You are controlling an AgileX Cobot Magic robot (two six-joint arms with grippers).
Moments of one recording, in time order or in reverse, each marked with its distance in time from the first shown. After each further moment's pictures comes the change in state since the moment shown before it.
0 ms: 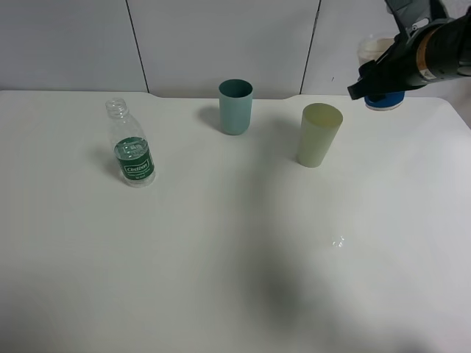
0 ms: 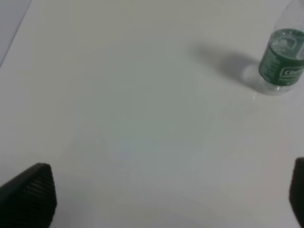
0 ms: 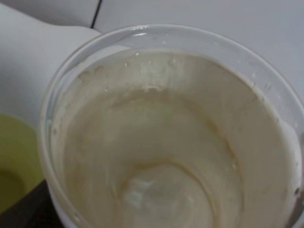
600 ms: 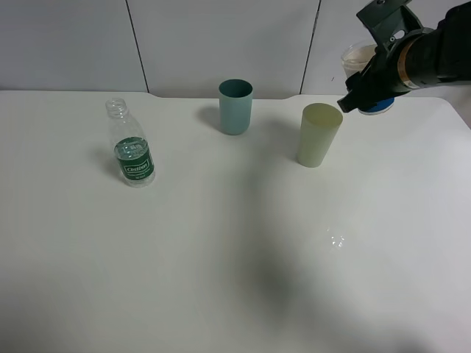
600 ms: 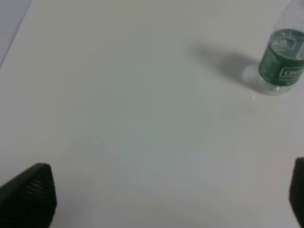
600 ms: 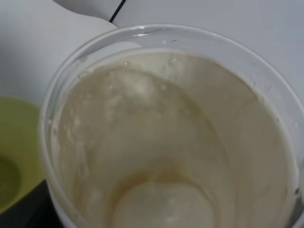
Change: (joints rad) left arm 0.000 0.000 0.000 0.000 0.000 0.000; right arm 0.060 0.063 0.000 -0.125 0.020 0.006
